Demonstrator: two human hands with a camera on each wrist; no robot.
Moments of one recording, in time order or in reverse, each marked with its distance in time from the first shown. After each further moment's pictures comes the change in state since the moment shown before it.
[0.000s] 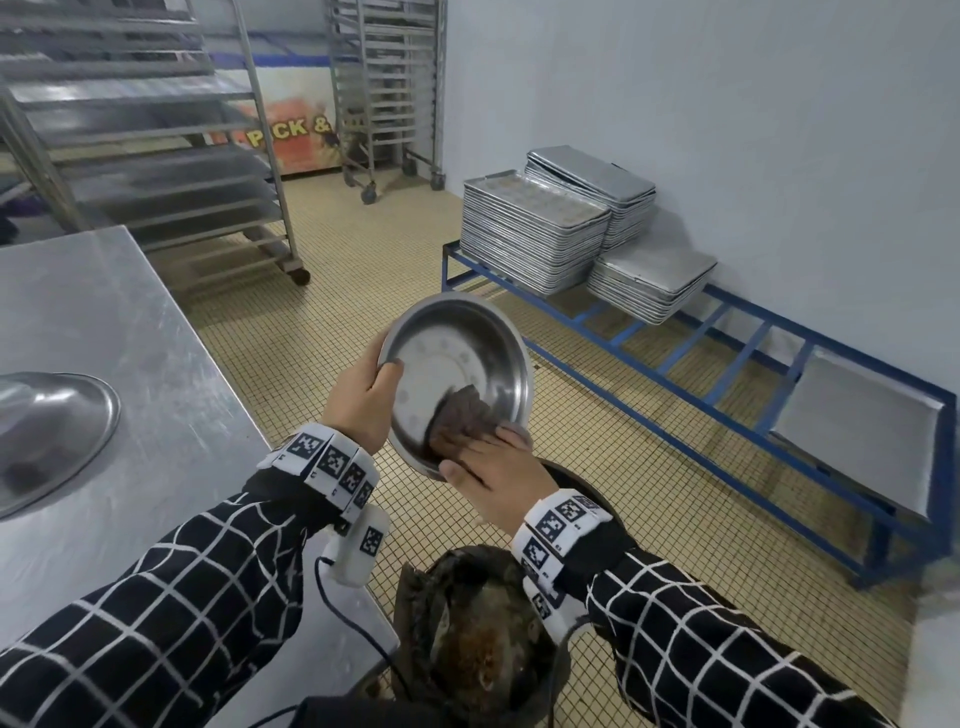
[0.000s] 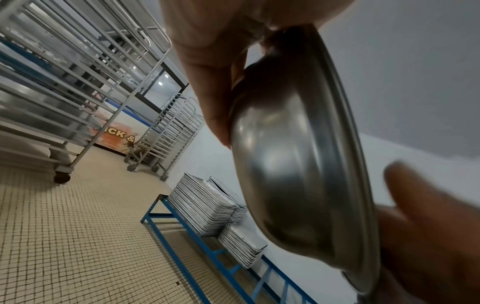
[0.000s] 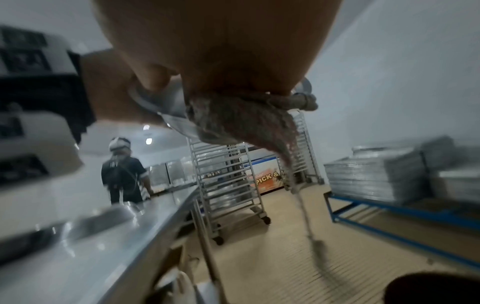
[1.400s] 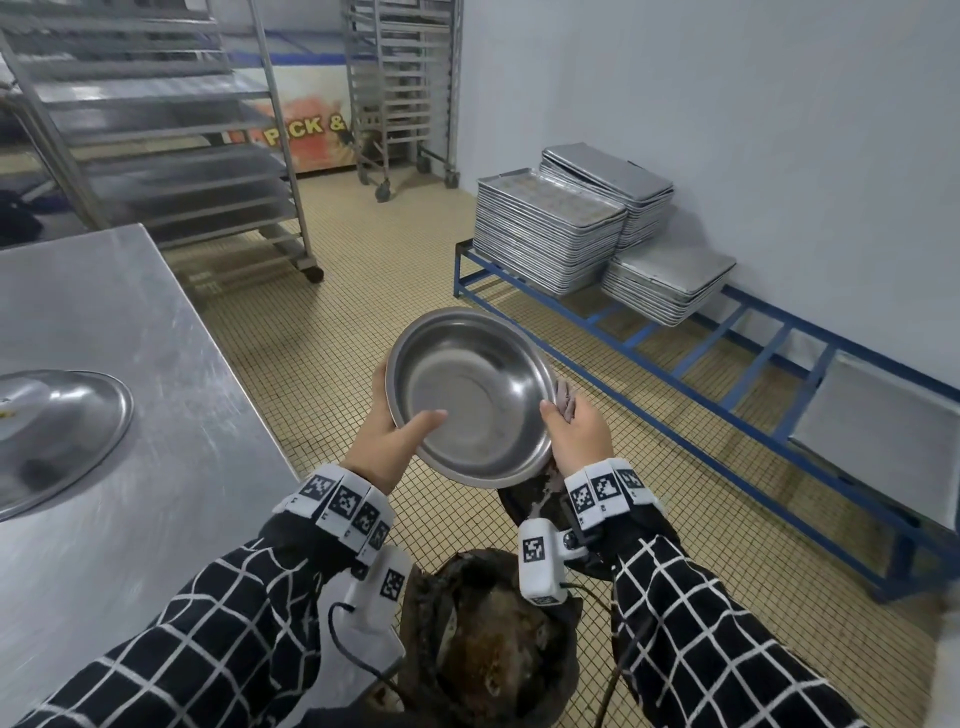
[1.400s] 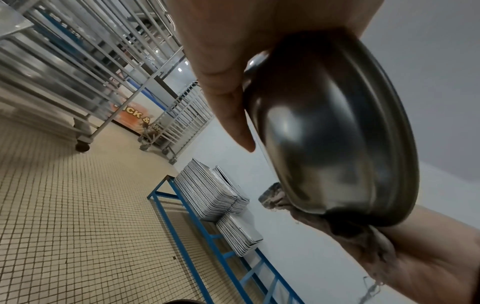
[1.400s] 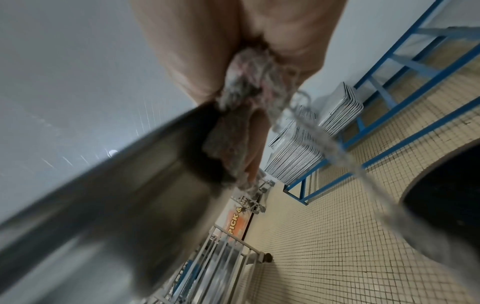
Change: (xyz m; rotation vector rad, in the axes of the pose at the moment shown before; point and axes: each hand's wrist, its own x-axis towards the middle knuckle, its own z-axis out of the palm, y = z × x) left_hand -0.017 -0.024 0.016 -0.336 -0.109 -0.081; right_hand 0.013 0.050 -0.027 0.713 0.499 0.696
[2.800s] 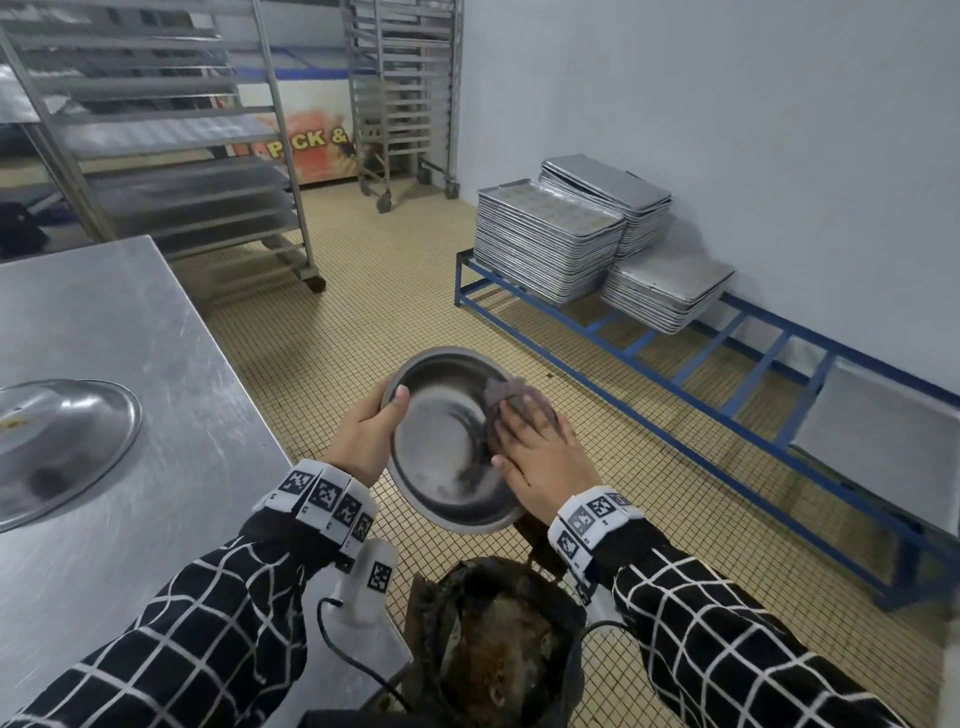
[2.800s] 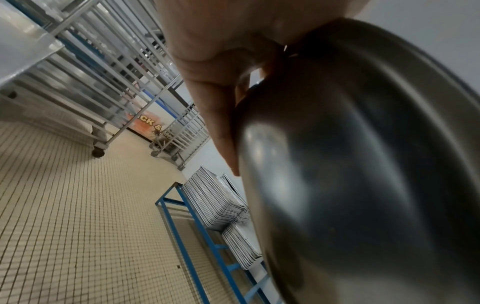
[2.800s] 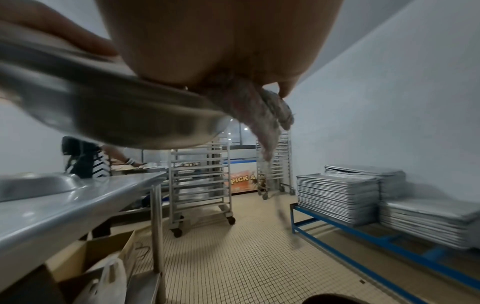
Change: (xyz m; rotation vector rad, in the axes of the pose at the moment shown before) left_hand 0.008 0.000 -0.024 0.043 0.048 -0.010; right_hand -0.018 -0.001 0.011 -1.079 -0.443 -0.510
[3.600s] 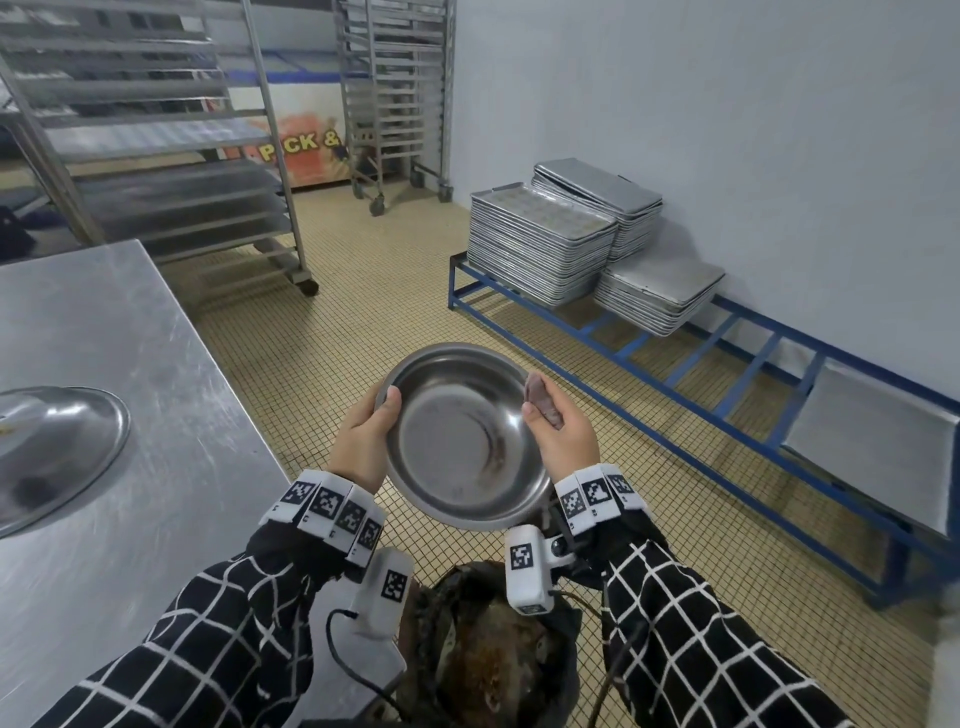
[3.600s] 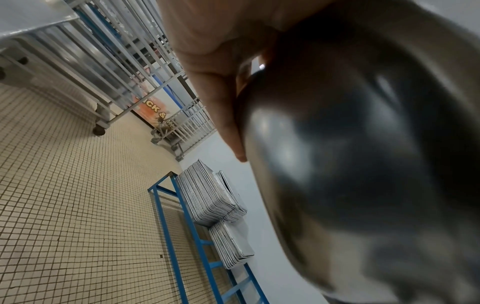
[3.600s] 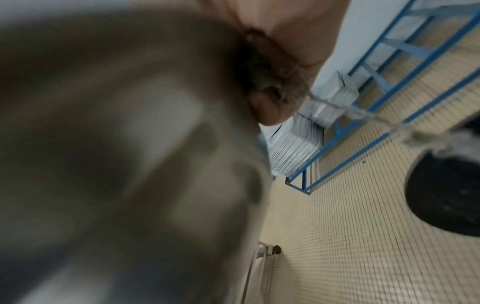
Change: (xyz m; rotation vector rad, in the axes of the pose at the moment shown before) left_hand -0.005 0.008 0.015 -0.234 0.082 0.000; right_hand 0.003 -0.001 -0.021 1.372 0.494 0.387
